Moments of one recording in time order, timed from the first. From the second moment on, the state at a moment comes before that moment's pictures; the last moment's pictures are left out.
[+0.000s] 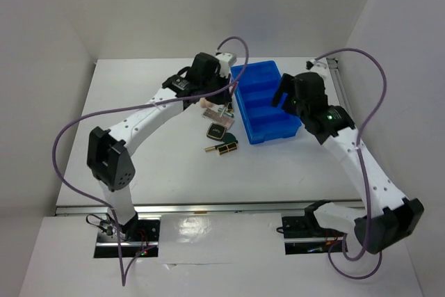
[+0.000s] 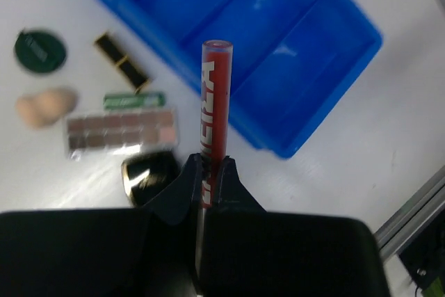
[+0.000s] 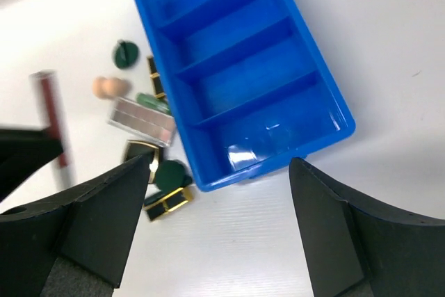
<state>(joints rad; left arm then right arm) -0.60 1.78 1.69 -0.57 0.10 -0.24 0.38 1.19 1.24 -0.62 0.33 0.54</state>
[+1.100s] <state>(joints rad) -0.73 2.44 2.27 -0.26 0.22 0.02 0.37 0.84 1.15 -0.88 0.48 0.84</state>
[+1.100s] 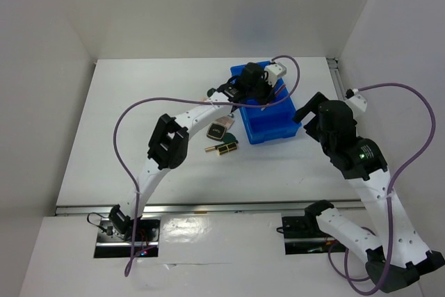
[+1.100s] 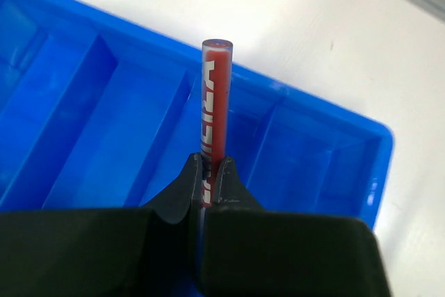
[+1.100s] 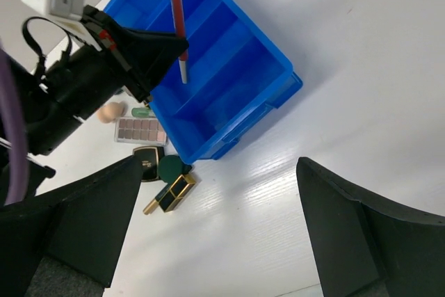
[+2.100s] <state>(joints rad) -0.74 2.43 2.14 -0.23 0.09 0.03 0.37 0.79 1.11 -0.88 0.50 0.80</state>
